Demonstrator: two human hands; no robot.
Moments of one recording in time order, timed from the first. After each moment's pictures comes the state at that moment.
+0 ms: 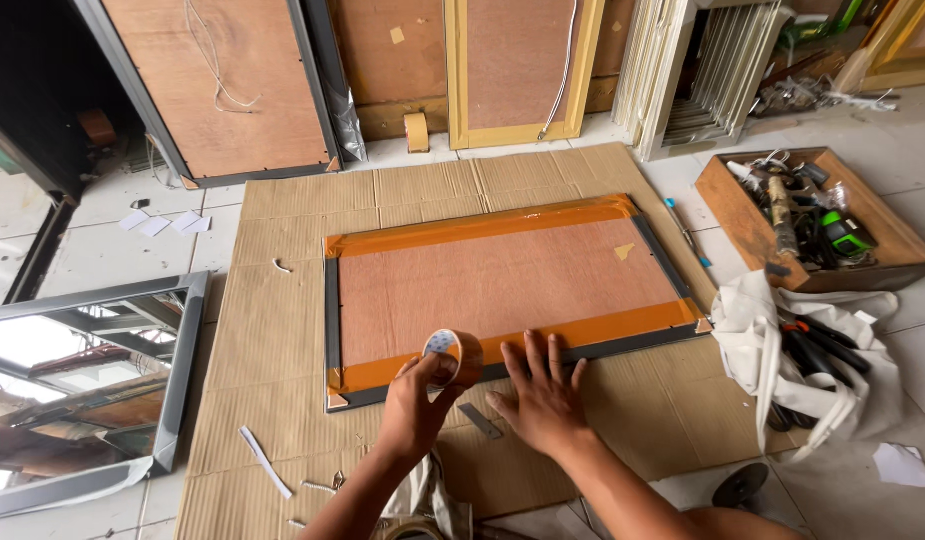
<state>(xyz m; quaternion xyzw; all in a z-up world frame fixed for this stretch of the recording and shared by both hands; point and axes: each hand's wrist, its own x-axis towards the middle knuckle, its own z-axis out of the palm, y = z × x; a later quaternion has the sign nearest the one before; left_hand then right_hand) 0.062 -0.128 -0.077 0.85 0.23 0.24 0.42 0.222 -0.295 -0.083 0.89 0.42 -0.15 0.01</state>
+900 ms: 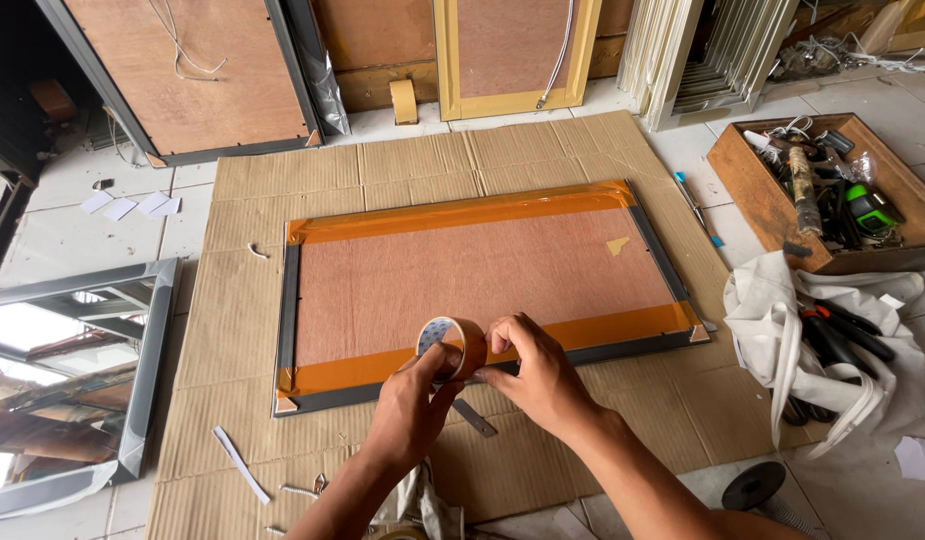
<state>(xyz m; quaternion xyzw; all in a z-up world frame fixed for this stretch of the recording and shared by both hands) 0.067 -0.137 -0.052 0.86 0.20 0.17 0.44 0.244 -0.283 -0.052 0.71 0.55 -0.04 -0.44</state>
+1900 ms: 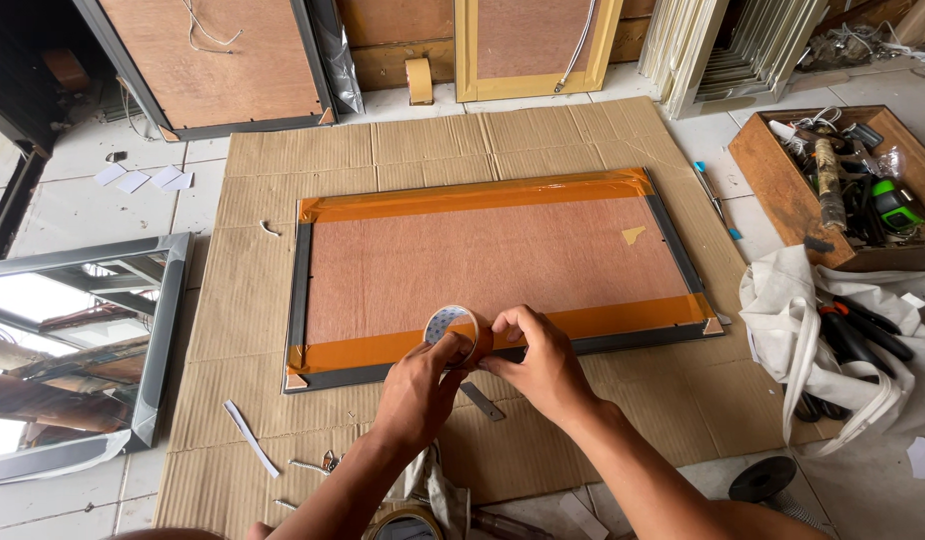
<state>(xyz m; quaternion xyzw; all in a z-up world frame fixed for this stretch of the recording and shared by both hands) 0.070 -0.132 -0.080 0.91 0.22 0.13 0.33 0.239 -0.276 -0.078 0.76 0.47 -0.08 -0.45</state>
